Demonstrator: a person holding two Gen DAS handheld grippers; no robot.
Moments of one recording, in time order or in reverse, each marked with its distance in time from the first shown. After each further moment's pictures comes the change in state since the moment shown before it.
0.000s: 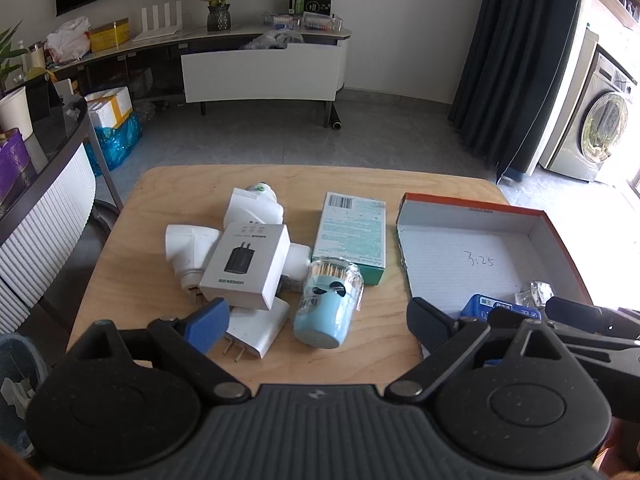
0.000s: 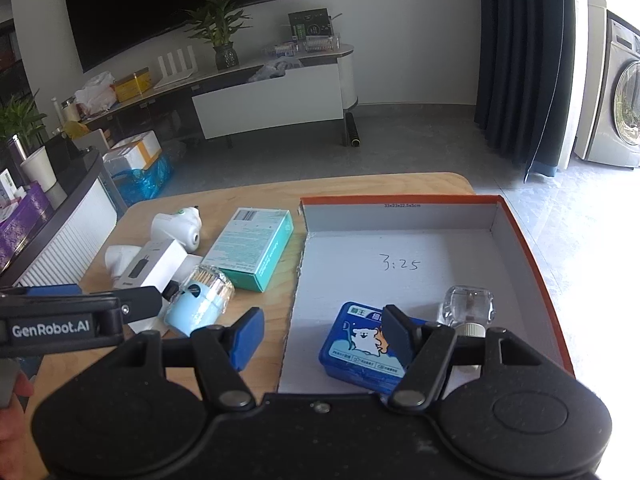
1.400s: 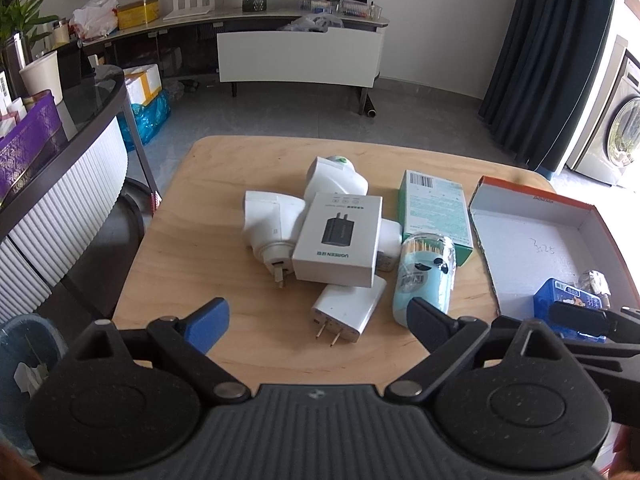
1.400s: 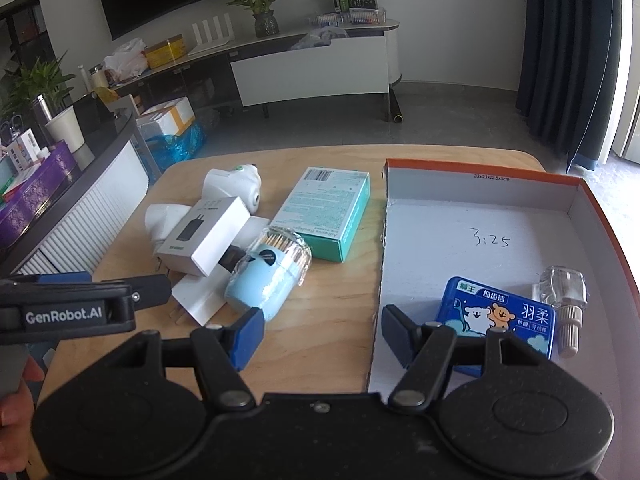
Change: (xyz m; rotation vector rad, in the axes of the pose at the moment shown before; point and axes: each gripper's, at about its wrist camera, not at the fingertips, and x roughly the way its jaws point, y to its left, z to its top) left arm 0.015 0.065 -0.012 -0.042 0.038 0.042; right arm 0.040 0.061 -0.013 -0.055 0.071 0.075
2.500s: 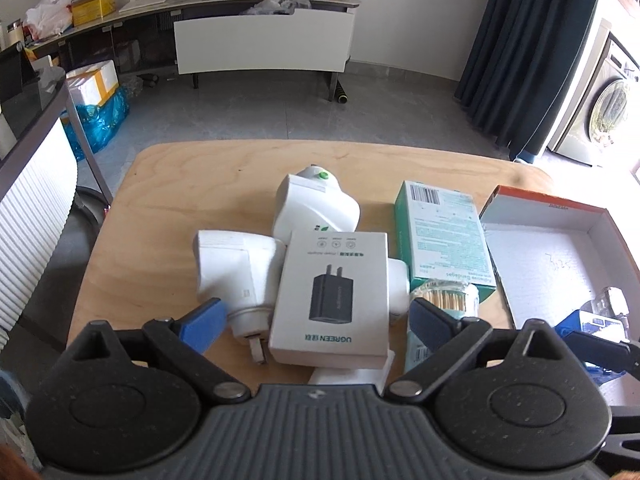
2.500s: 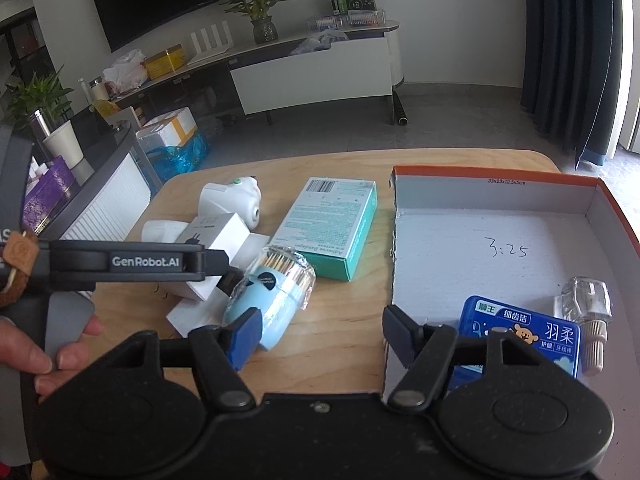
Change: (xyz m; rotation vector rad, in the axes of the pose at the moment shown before) left arm 0.069 -0.001 0.040 0.072 0.045 -0.094; right arm 0.021 -0.005 0.010 0.036 -0.017 0.030
